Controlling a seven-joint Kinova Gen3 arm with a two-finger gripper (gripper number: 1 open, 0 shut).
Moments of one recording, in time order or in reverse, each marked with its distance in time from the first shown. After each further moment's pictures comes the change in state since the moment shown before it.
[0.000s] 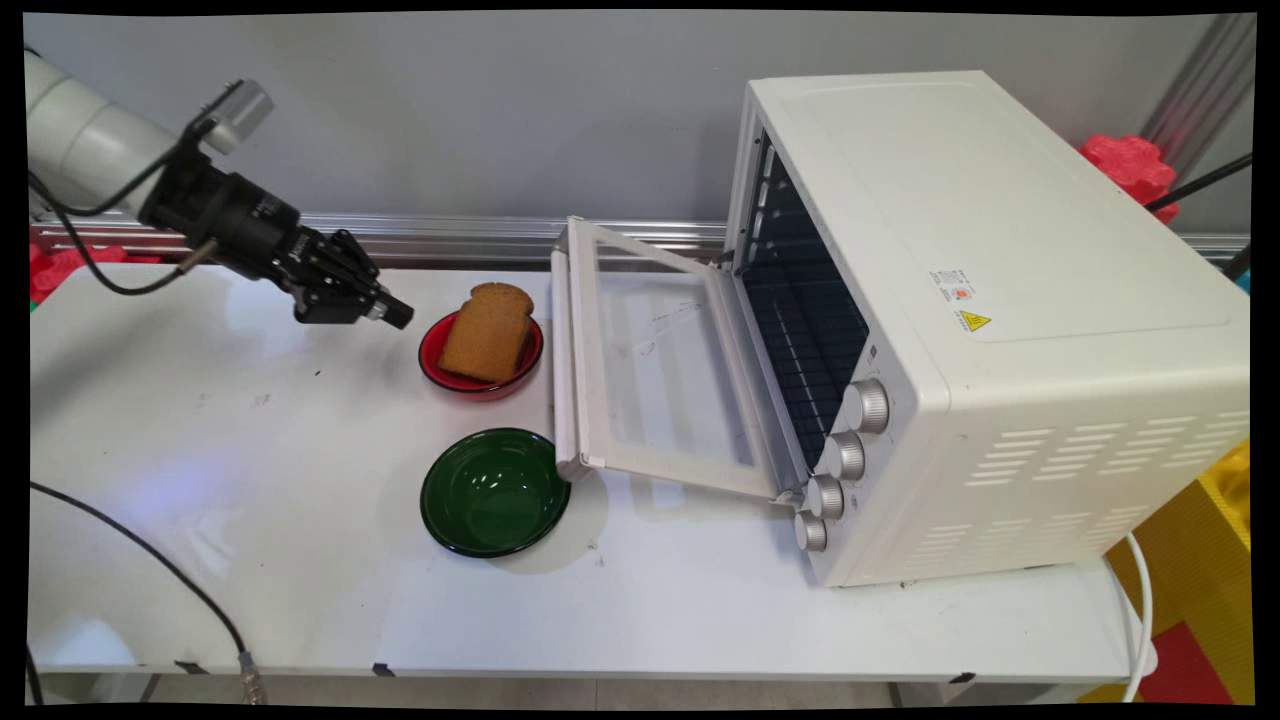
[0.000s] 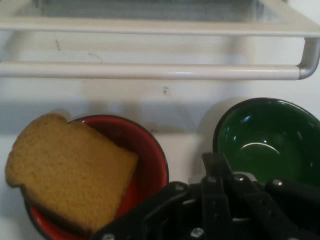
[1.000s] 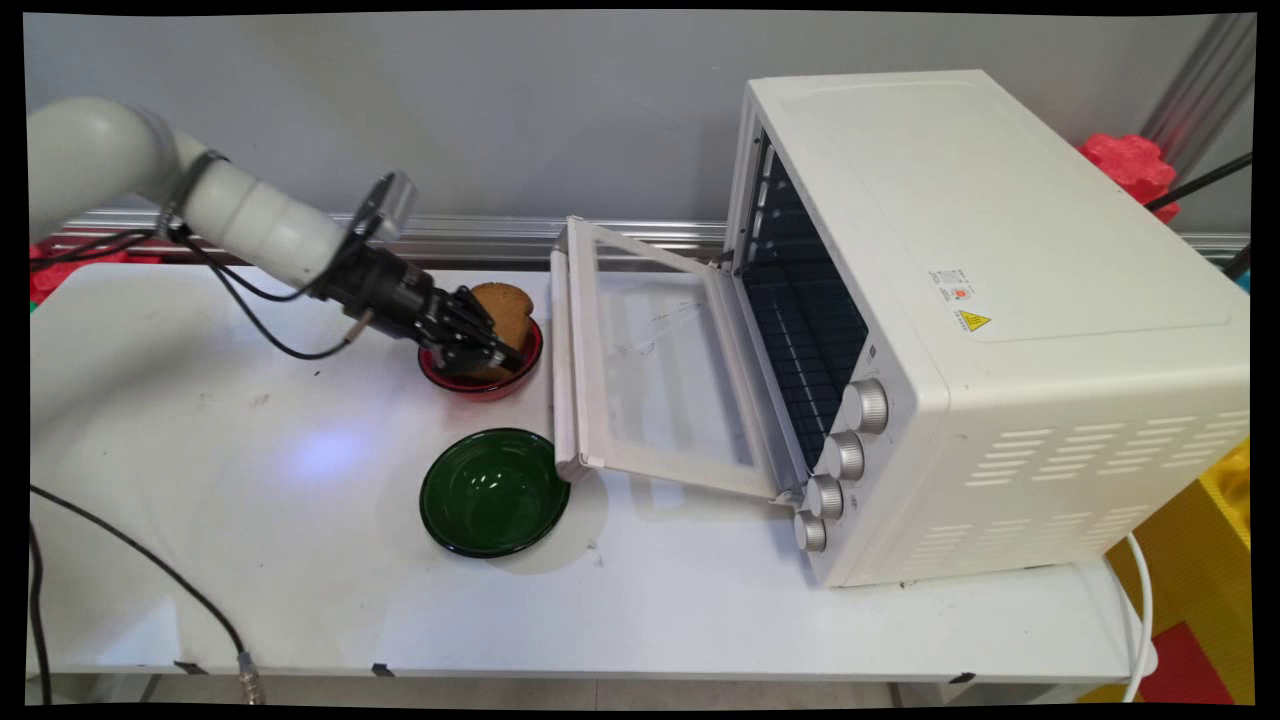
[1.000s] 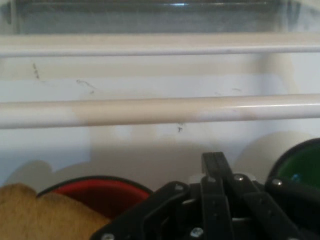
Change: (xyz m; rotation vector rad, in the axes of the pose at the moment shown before) arm -0.002 -0.016 0.131 -0.007 0.049 0.041
